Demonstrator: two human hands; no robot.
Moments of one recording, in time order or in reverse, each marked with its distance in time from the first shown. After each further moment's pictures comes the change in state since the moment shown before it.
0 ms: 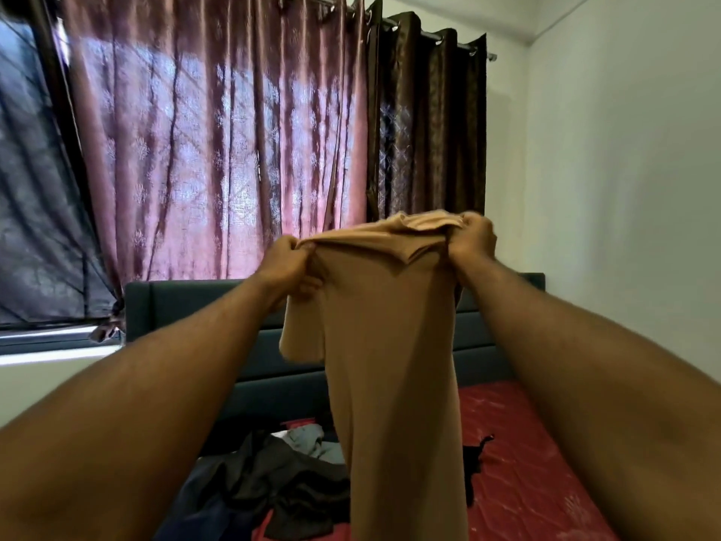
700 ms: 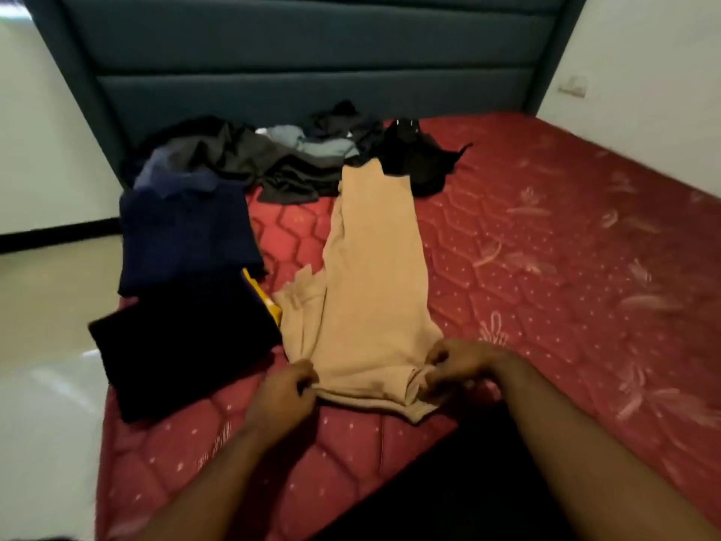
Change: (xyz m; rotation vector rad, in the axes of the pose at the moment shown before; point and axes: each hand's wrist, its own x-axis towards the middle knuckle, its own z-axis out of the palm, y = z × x) left_hand -0.515 -0.396 0.026 0.574 -0.565 -0.382; right_hand -0.480 0.342 -0.158 -0.560 -1.615 0.517
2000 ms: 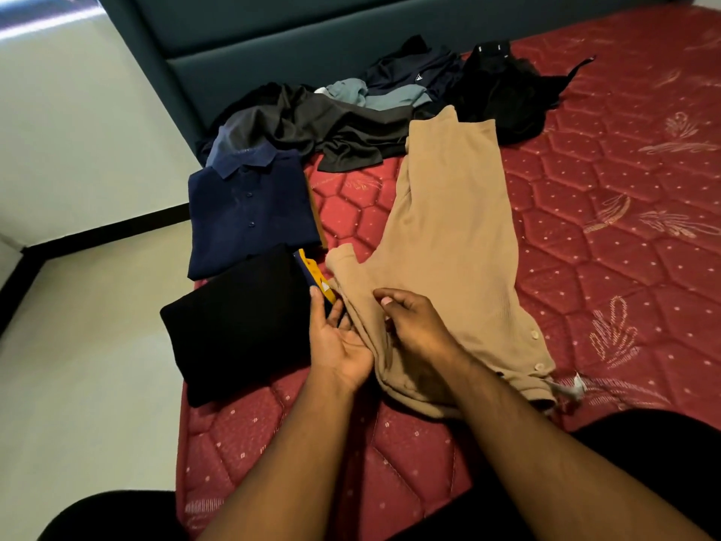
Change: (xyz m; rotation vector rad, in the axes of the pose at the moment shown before) left_hand 0.064 0.047 -0.013 -1.863 0.403 -0.573; right_hand 0.107 -0.131 0.080 1.032 0.340 -0.275
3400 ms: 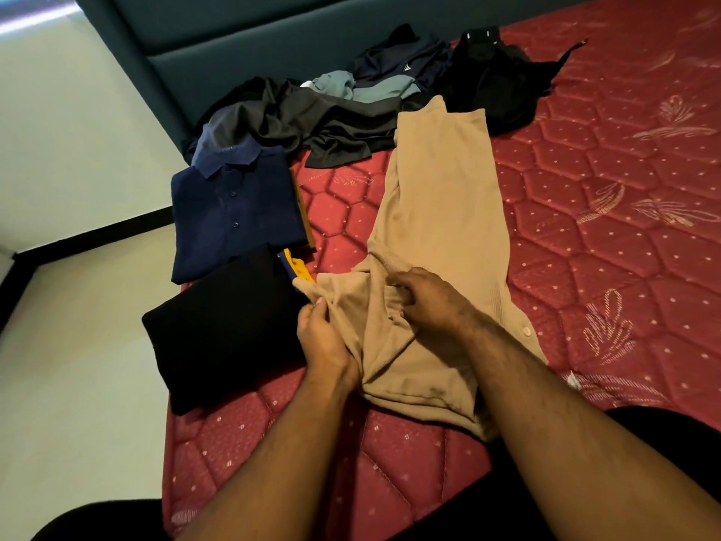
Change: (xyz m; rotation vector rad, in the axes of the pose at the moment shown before) left_hand 0.029 -0.021 -0.006 0.283 0.175 0.381; right_hand 0.037 -0.011 -0.063 -1.024 -0.183 -0.258
